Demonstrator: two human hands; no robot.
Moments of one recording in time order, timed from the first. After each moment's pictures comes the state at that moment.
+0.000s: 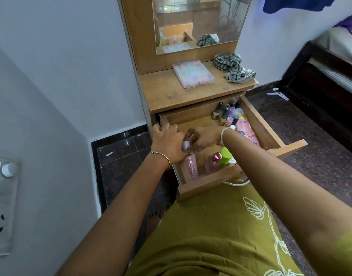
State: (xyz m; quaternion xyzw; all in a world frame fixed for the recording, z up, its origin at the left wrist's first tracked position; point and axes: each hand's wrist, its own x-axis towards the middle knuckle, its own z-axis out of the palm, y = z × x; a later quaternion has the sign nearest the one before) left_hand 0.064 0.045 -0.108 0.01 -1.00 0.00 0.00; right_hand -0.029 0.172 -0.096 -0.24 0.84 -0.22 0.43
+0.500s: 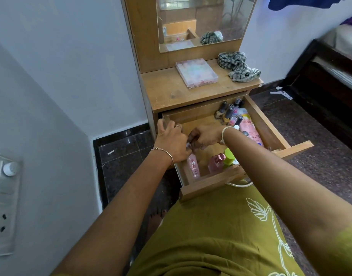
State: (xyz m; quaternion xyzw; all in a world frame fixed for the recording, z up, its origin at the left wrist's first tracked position) left_hand 0.059 0.045 -0.108 -0.02 -1.00 0.05 -0.02; right_hand -0.045 0.164 -0.112 -0.24 0.83 -0.22 0.45
